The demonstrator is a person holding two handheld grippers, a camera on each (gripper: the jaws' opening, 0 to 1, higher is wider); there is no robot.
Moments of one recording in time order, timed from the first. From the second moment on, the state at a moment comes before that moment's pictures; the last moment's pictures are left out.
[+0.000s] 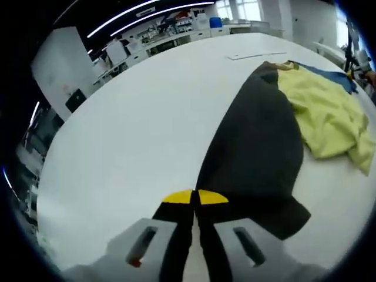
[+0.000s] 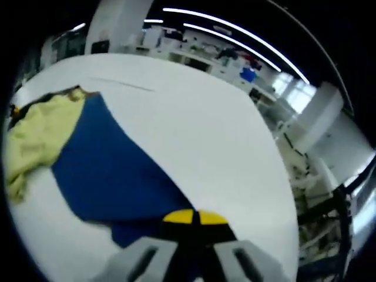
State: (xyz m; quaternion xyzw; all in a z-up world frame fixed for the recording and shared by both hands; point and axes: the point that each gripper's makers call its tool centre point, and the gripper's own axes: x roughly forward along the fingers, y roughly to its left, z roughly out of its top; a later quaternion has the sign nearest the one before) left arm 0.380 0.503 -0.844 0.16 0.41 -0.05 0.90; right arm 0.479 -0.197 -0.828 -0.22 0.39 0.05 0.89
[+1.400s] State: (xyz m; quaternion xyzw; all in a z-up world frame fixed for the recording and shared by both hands) left arm 0.389 0.505 -0.808 0.13 0.34 -0.05 0.93; right arm 0.471 -0.151 -0.813 -0.12 0.38 0.18 0.90
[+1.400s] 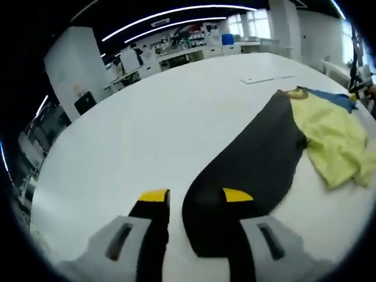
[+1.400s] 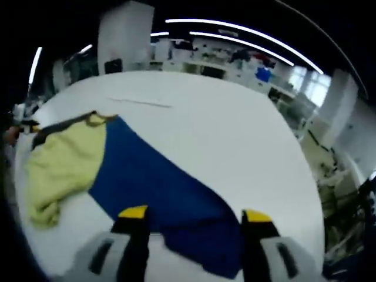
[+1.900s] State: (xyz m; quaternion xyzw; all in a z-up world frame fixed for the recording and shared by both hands) left arm 0.349 0.428 -0.789 0.09 0.29 -0.17 0.94; right arm 0.411 -0.028 -0.786 -0.10 0.35 0.33 0.87
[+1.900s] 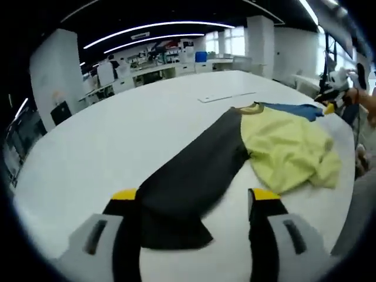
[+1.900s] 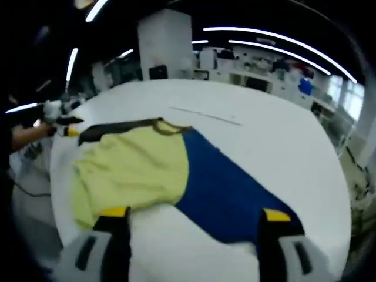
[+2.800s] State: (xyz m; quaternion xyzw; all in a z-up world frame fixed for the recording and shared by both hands) left arm 0.297 0.353 -0.761 0.05 0.26 -0.25 0.93; right arm 0.283 0.154 -0.787 -0.13 0.32 0.54 0.77
